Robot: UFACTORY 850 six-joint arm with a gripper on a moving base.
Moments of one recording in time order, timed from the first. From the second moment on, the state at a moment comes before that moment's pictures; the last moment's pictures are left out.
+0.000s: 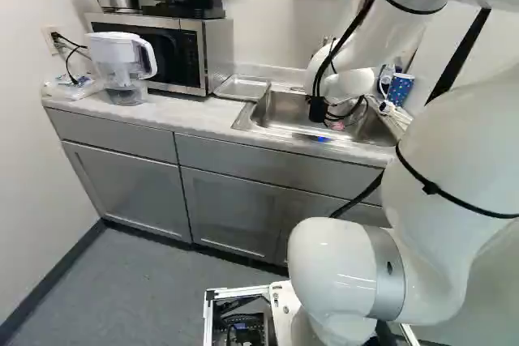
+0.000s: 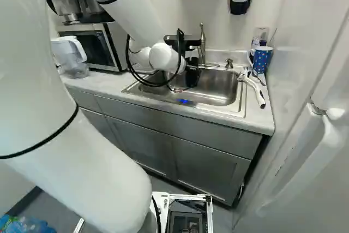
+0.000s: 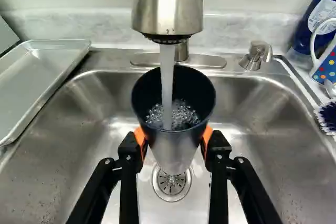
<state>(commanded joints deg) -16.8 3.5 -38.1 -1.2 17.9 0.0</state>
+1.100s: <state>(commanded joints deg) -16.8 3.5 -38.1 -1.2 17.9 0.0</state>
